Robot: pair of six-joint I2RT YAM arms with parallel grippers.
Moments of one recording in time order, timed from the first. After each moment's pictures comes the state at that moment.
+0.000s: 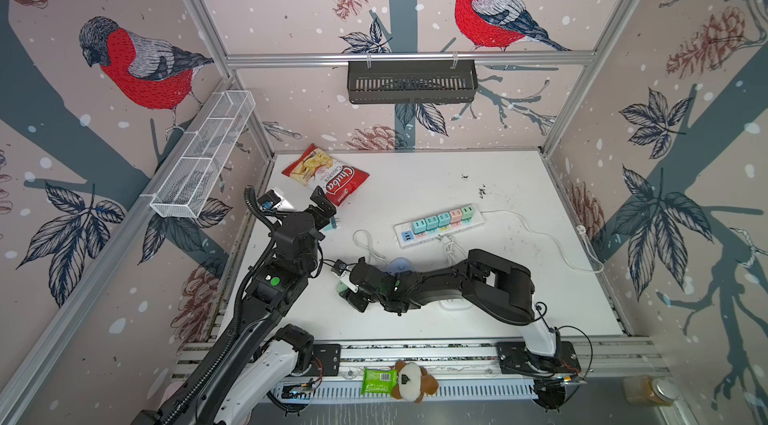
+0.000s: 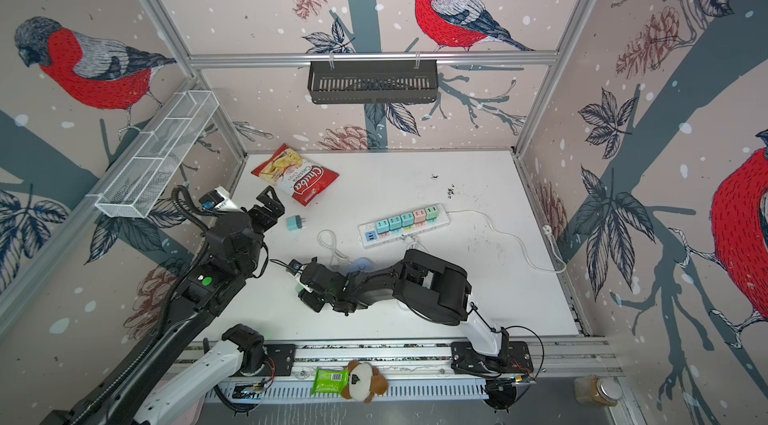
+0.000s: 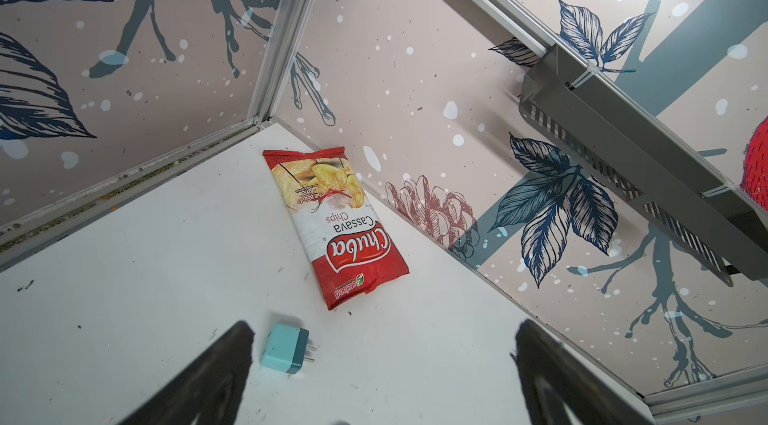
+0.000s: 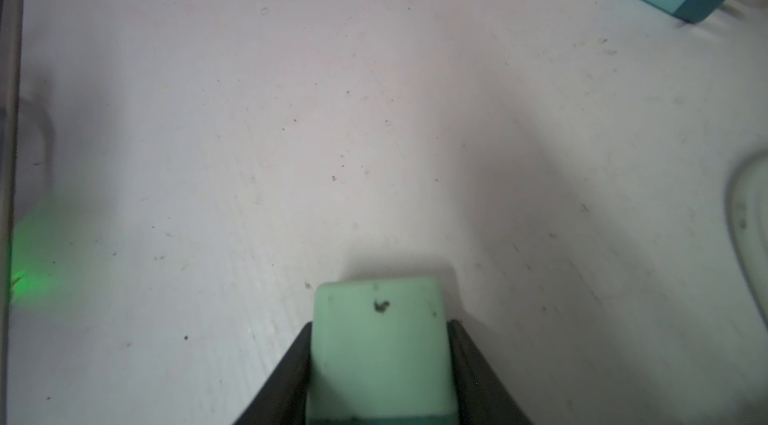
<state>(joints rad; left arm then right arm) -0.43 0.74 0.74 -0.21 -0.61 -0.70 1.29 2.13 1.23 0.20 0.03 0.13</state>
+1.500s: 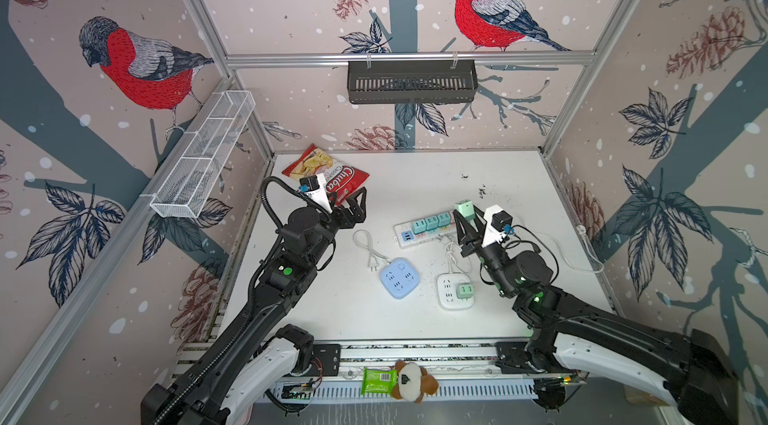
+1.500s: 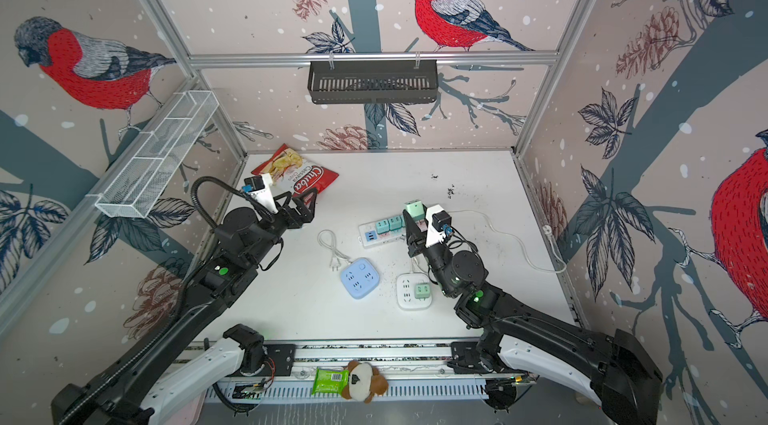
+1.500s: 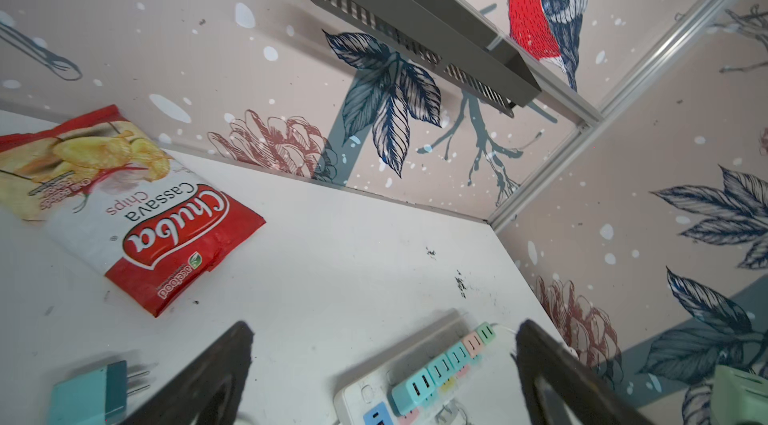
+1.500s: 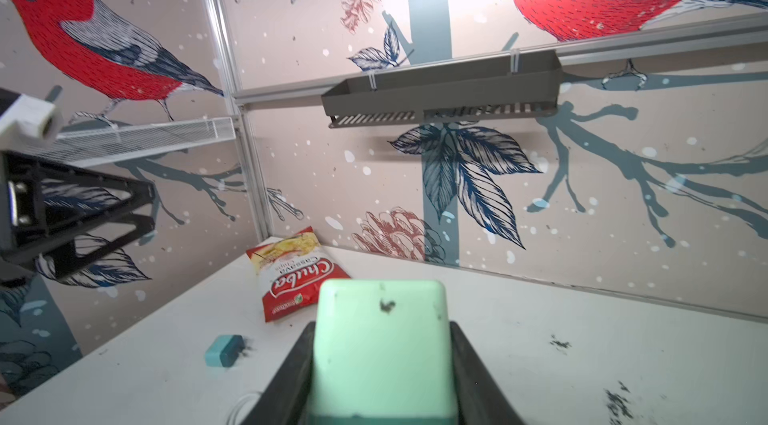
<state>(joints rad) -0.43 0.87 0.70 0.06 -0.01 -0.52 0.93 0.82 0.37 0.65 0.44 -0.01</state>
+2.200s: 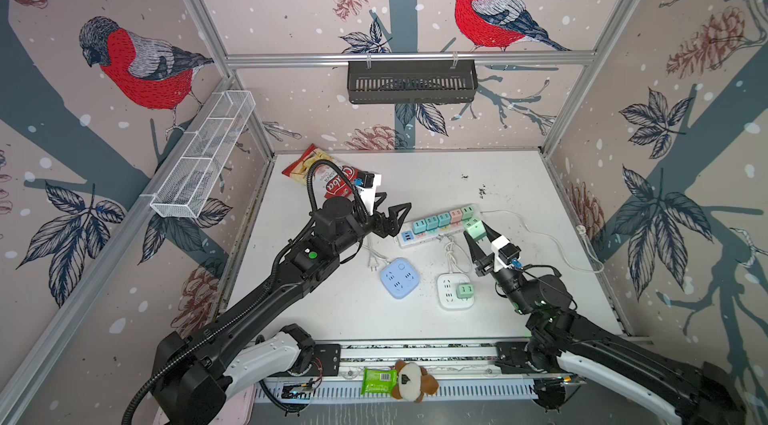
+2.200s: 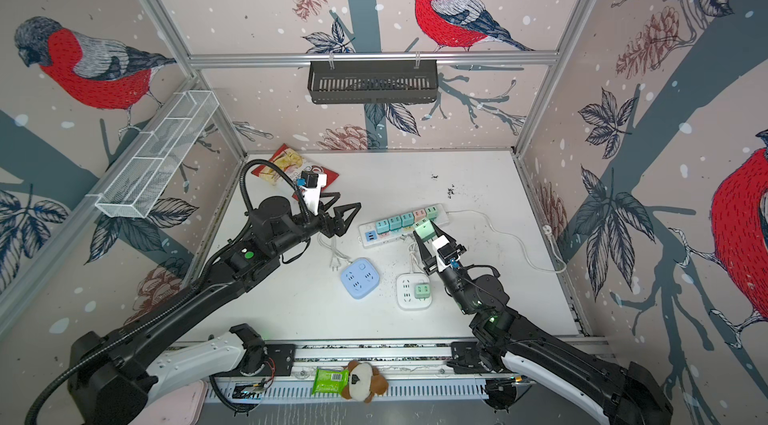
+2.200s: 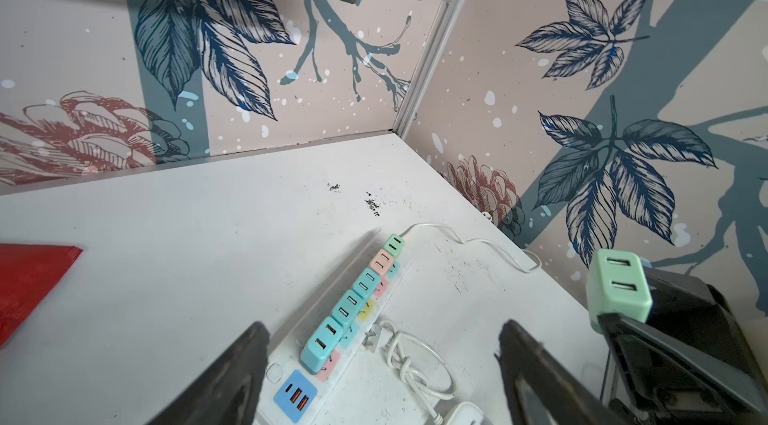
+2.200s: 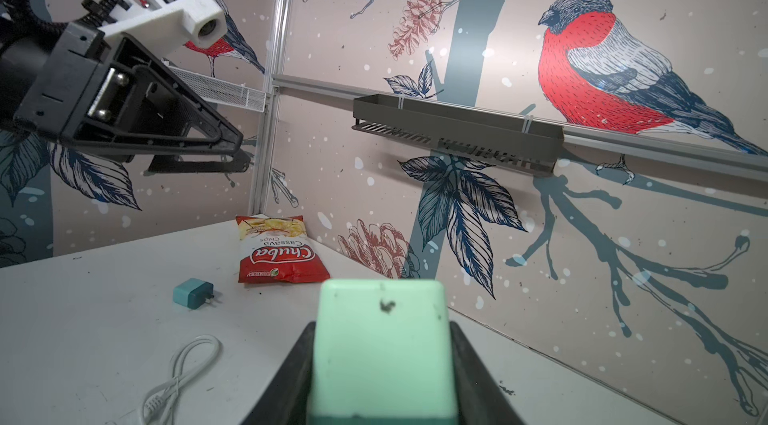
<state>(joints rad) -0.66 1.04 0.83 0.06 0.18 -0.31 0.89 0.58 0.15 0.72 0.25 -0.32</state>
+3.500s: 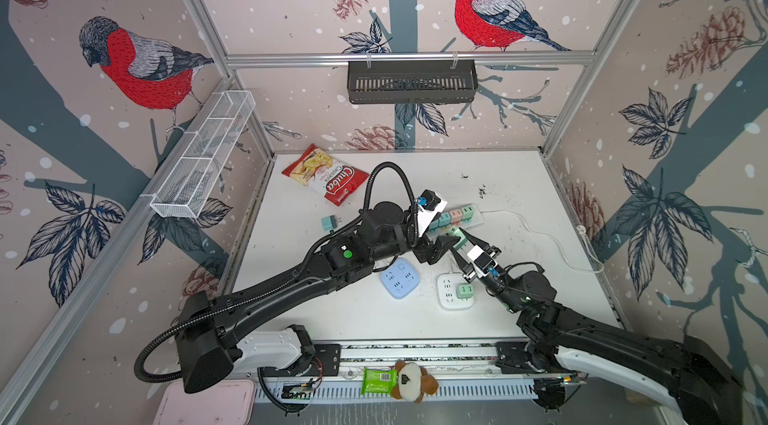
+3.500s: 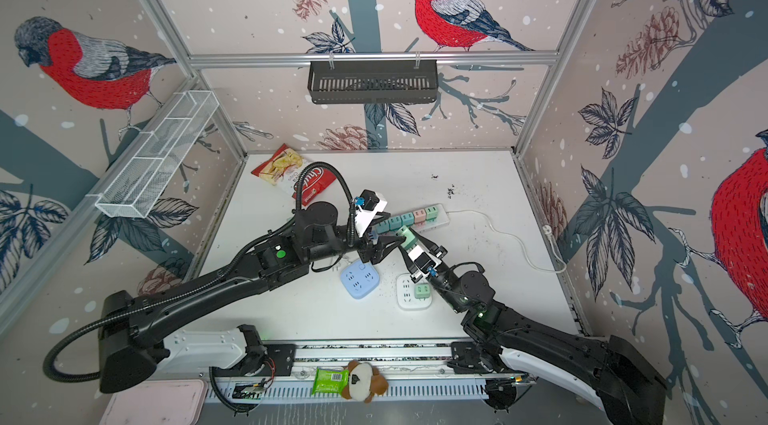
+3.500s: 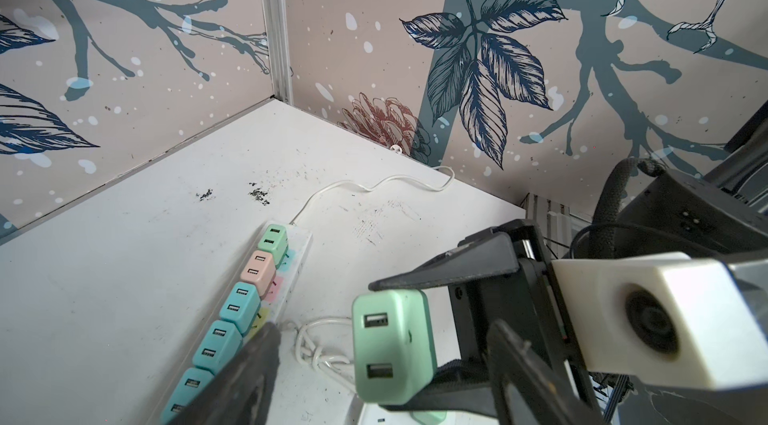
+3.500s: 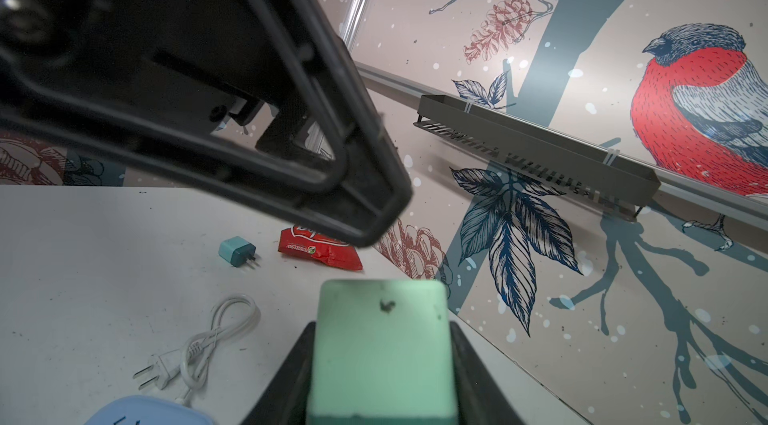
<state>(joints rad) -0.98 1.23 1.03 -0.05 0.20 -0.10 0.95 0.76 0.16 0.84 0.14 -0.45</state>
